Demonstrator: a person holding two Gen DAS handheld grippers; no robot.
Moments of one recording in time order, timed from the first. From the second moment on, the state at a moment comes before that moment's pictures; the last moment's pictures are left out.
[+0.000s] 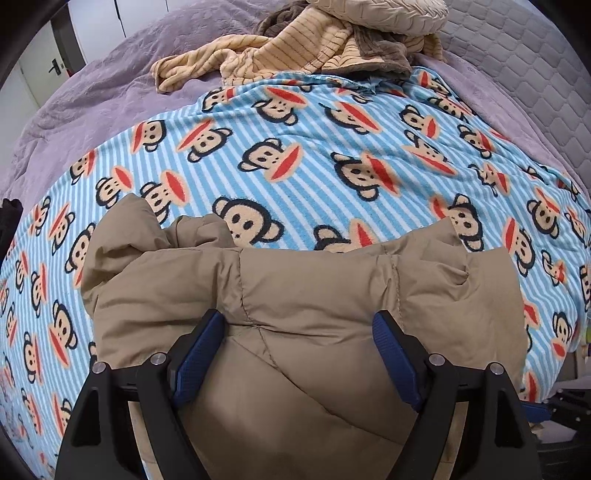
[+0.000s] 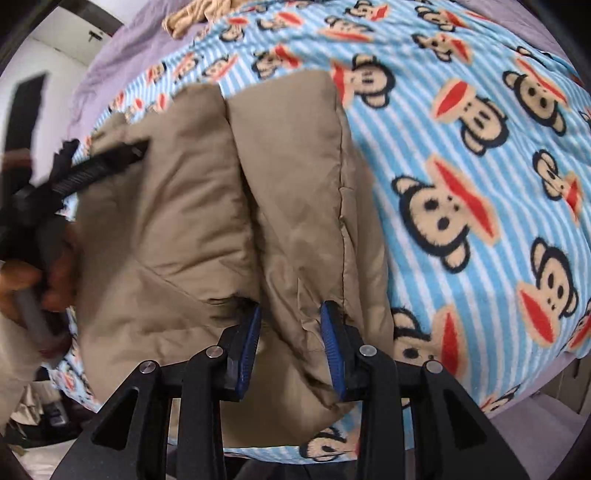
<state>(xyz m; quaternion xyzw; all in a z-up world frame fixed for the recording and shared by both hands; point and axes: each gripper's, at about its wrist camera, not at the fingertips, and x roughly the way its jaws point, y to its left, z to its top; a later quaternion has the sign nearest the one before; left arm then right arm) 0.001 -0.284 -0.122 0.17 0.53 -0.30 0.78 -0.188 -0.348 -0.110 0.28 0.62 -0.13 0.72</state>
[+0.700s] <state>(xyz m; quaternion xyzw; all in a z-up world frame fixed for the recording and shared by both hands) -0.031 -0.145 -0.091 0.10 0.60 -0.21 0.77 -0.172 -0.345 -0.126 0.28 0.64 -0.15 0.70</state>
